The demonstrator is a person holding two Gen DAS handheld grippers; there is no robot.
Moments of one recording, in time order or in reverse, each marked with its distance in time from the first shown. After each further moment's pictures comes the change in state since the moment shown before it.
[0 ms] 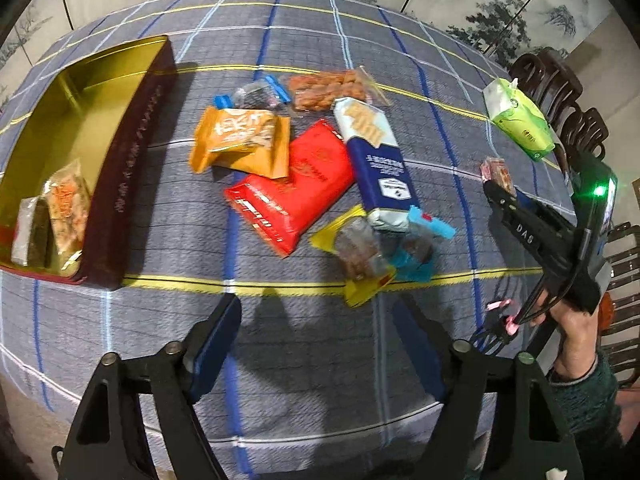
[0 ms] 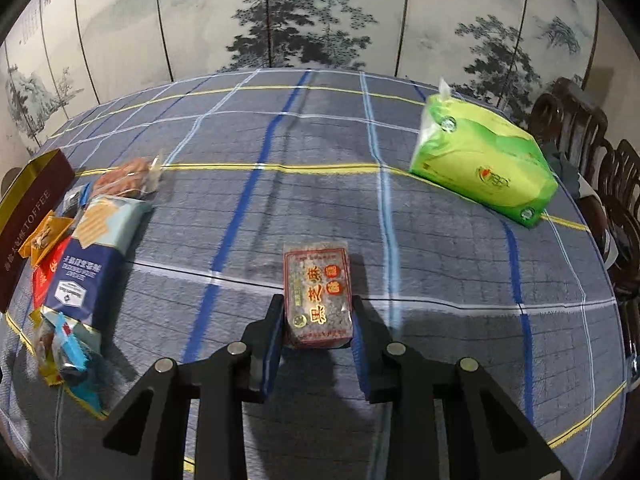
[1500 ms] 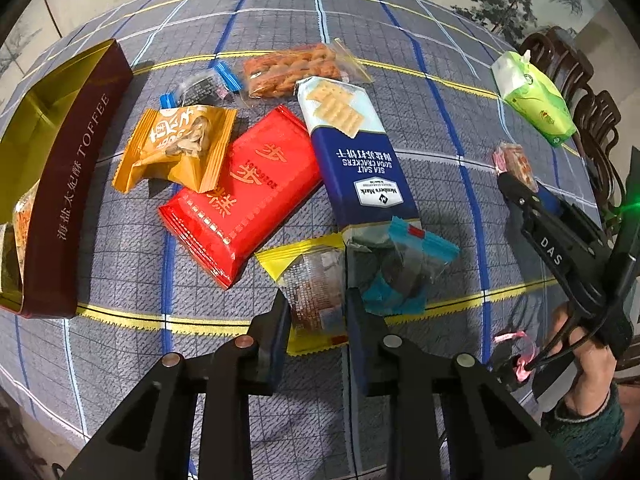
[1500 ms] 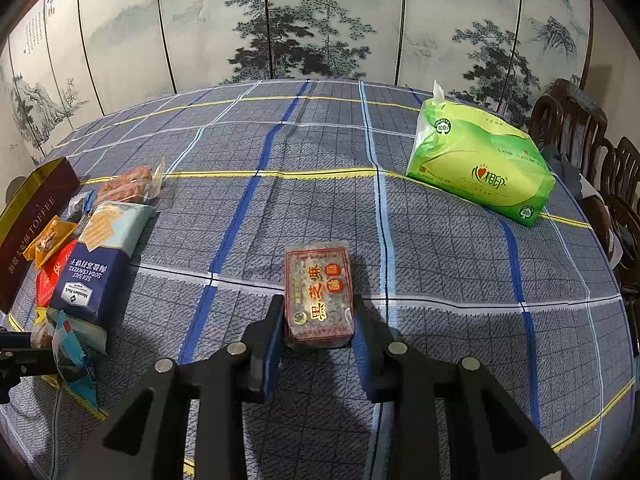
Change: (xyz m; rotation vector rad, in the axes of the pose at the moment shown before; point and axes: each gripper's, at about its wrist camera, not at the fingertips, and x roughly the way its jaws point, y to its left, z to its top) left arm 0.045 -0.032 0.020 0.042 0.038 0.068; right arm 0.001 -0.002 -0.005 0.006 -0.039 0.010
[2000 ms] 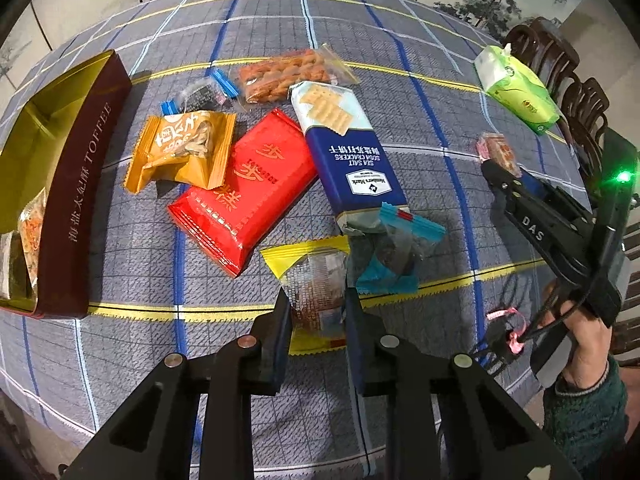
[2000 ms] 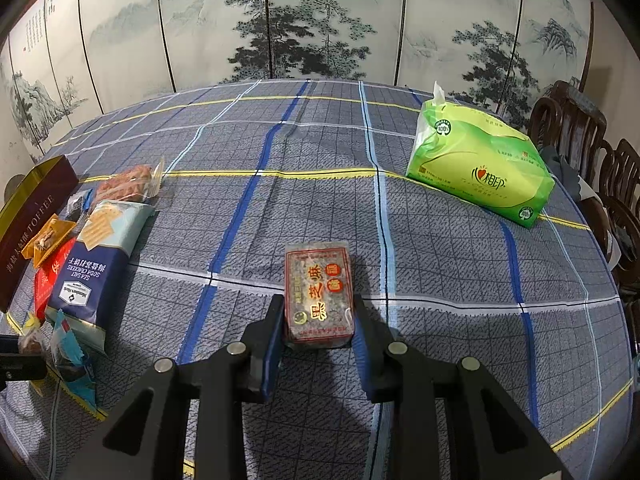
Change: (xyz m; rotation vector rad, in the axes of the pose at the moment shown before) left arm -0.018 0.006 -0.010 0.047 -0.007 -0.025; right arm 0.001 0.001 0.000 -0.003 0.000 -0.004
